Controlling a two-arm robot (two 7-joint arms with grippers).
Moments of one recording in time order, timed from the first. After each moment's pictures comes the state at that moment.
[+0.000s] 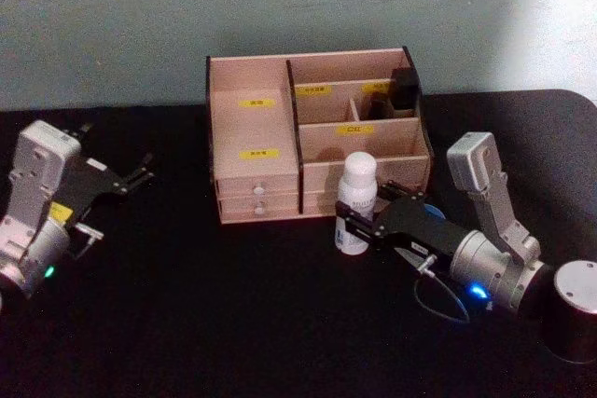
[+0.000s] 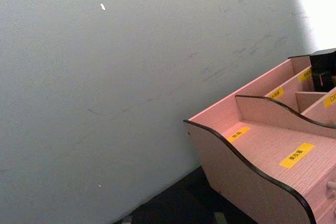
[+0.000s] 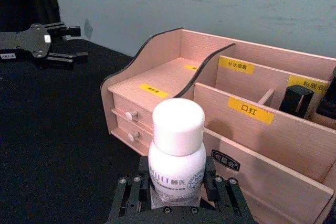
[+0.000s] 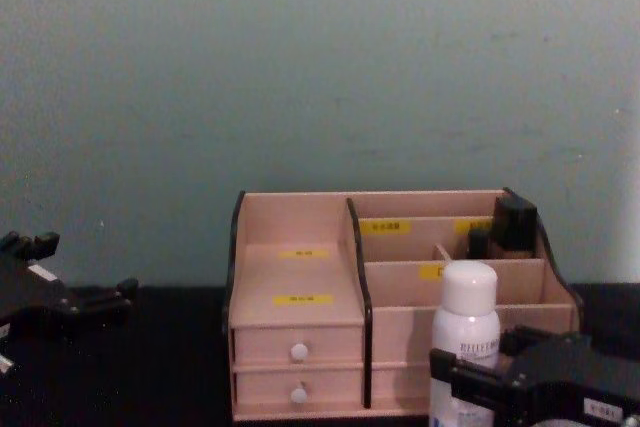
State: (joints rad) left arm -0.20 0.60 0.45 -1.41 -0.25 -0.12 0.03; right arm 0.20 0.38 -0.40 -1.38 0.33 -0.01 0.46
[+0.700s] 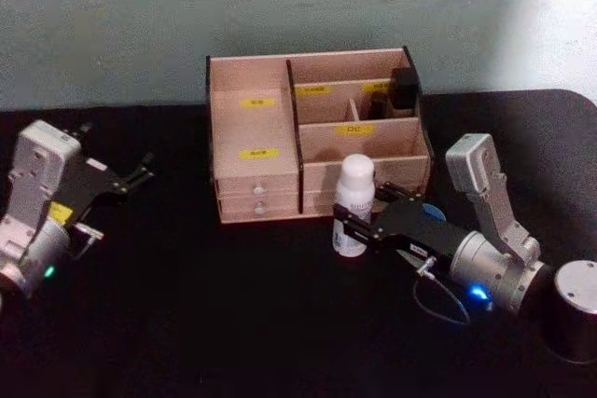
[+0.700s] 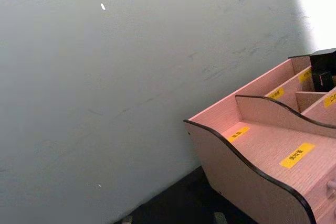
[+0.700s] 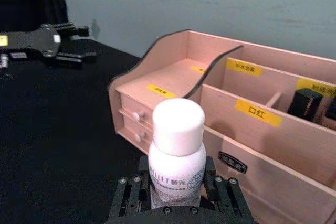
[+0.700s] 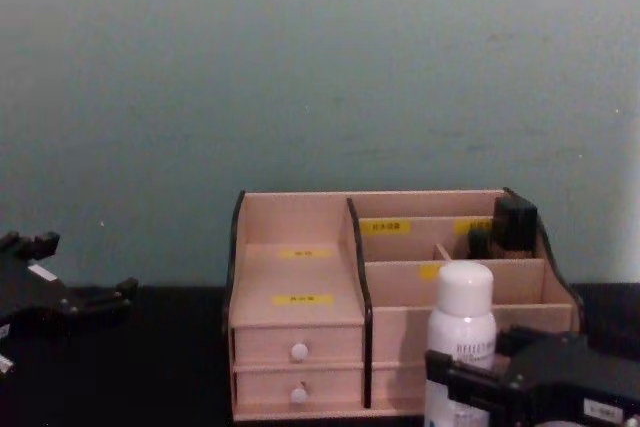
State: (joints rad) left arm -0.20 0.60 0.45 -1.41 -0.25 -0.12 0.03; right arm 0.20 0.39 -0.40 -1.38 0.33 -0.01 0.48
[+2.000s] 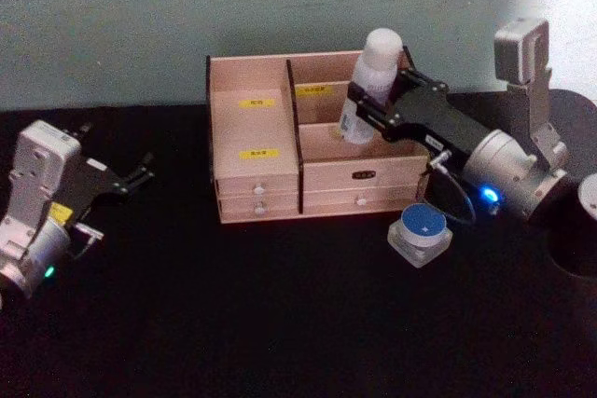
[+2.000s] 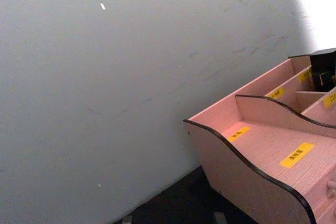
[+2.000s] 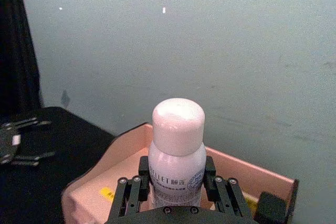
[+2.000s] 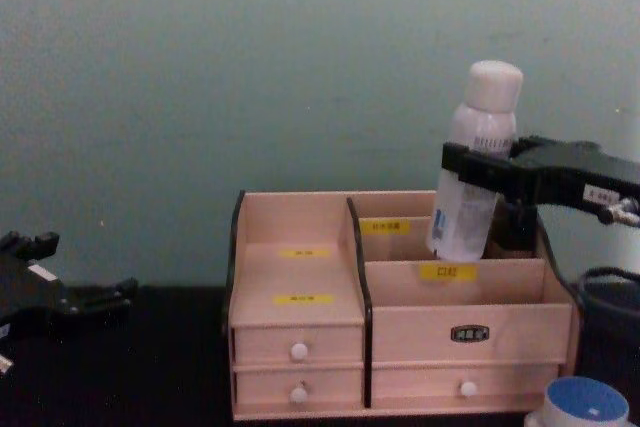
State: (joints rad) left arm -0.20 0.60 0.45 -1.41 -0.25 -0.12 0.03; right arm 0.33 0.37 -0.35 -1.43 0.41 -0.01 0.42
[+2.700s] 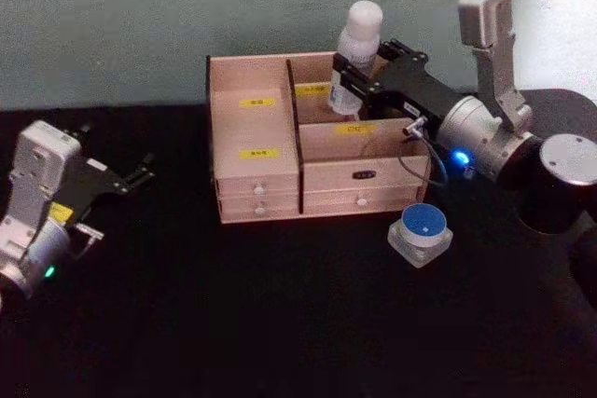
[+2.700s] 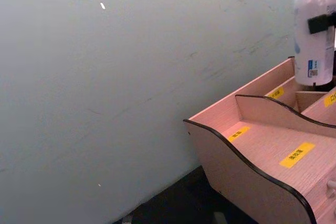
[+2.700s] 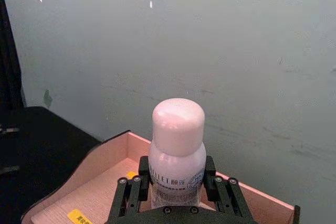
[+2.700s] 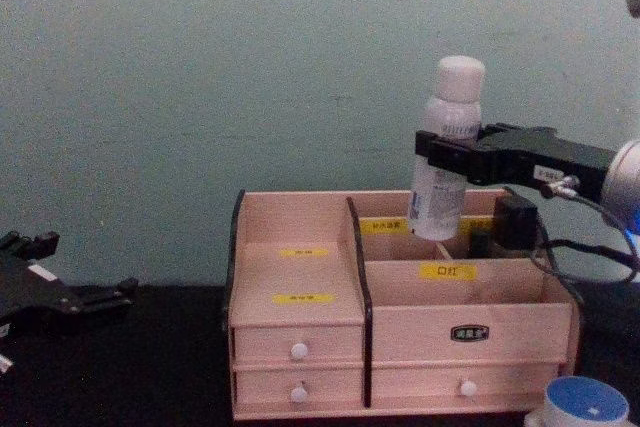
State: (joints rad) left arm -0.20 0.60 0.45 -1.41 -0.25 -0.12 0.03; right arm 0.49 0.28 -0.37 -1.22 0.35 -0.04 0.42
